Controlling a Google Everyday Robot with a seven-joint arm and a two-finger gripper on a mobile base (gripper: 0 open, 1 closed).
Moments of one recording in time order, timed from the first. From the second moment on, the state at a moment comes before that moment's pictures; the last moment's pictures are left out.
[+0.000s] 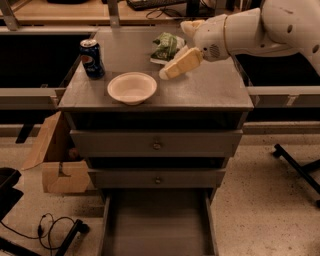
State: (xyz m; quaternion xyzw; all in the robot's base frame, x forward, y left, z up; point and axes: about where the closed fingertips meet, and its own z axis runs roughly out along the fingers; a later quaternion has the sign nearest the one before) arm 0.672 -0.044 0.977 -0.53 0.64 0.20 0.52
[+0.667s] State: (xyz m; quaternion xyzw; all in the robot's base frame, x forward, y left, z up) arm 0.705 -0.017 0.964 -0.52 0.62 0.23 0.53
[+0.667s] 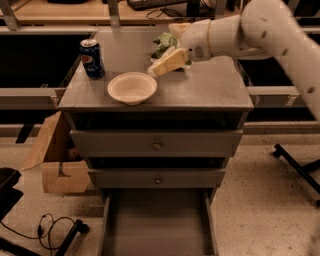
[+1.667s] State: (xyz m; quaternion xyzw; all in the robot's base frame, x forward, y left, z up) arm 0.822 0.113 0.932 -0.44 0.62 0.29 0.58
